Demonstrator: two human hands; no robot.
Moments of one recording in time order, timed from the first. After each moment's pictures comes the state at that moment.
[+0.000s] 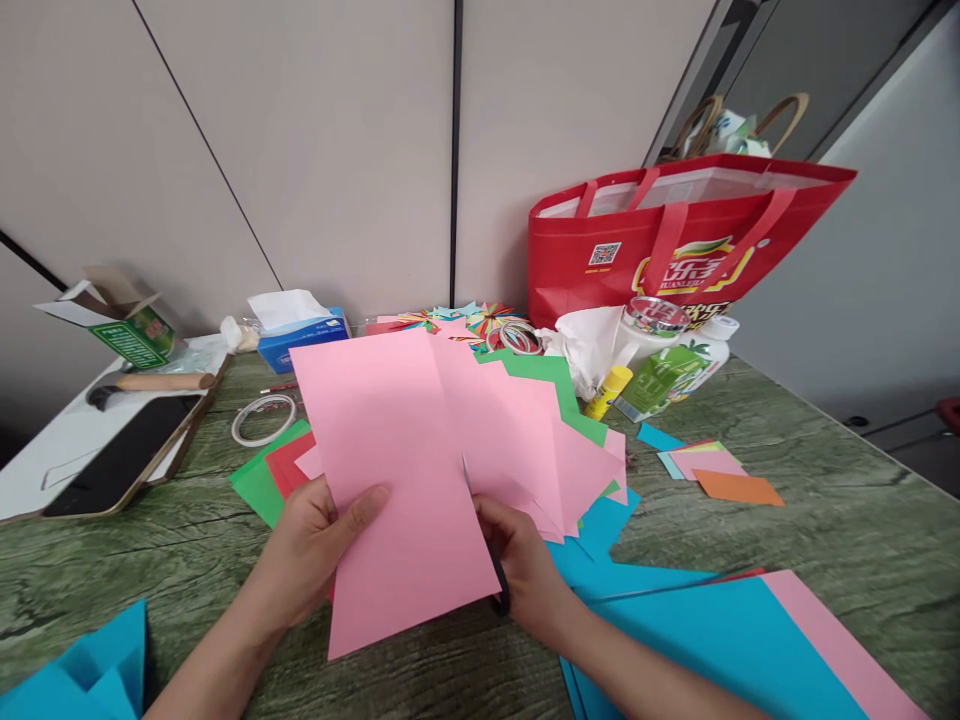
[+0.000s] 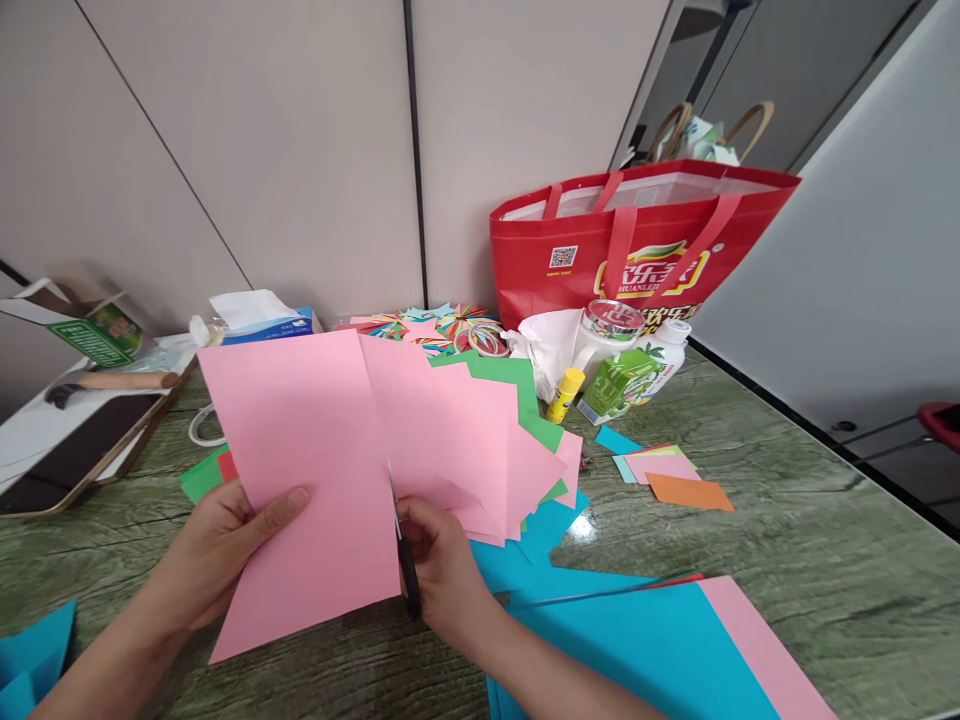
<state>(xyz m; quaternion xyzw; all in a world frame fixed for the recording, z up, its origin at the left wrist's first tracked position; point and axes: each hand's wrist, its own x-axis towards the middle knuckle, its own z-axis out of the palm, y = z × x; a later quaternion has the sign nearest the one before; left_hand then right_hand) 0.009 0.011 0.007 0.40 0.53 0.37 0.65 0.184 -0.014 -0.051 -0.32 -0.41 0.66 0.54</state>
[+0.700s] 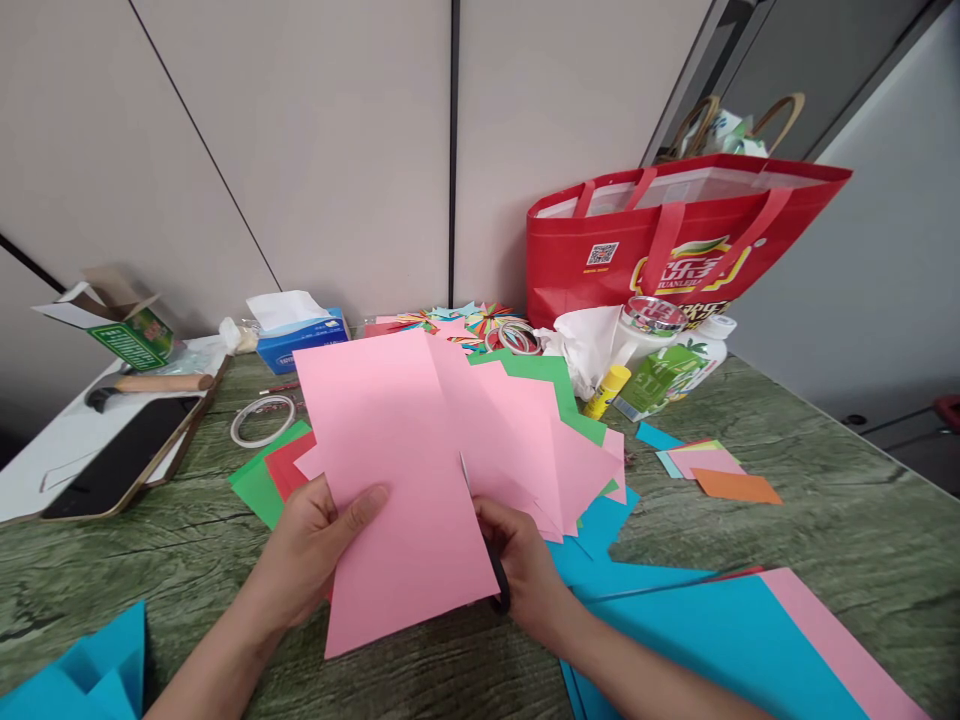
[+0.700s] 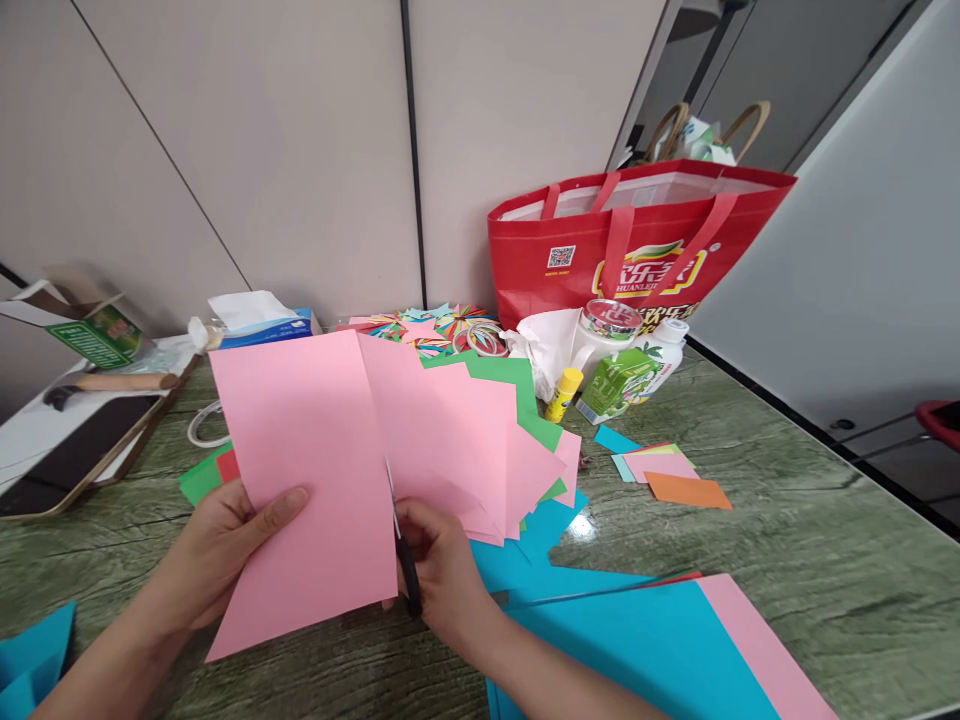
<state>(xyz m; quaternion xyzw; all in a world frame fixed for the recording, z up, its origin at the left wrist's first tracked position) 0.013 0.012 0.011 0.38 0.53 0.38 0.65 0.180 -0.015 -0.054 -0.36 -0.39 0.65 0.54</state>
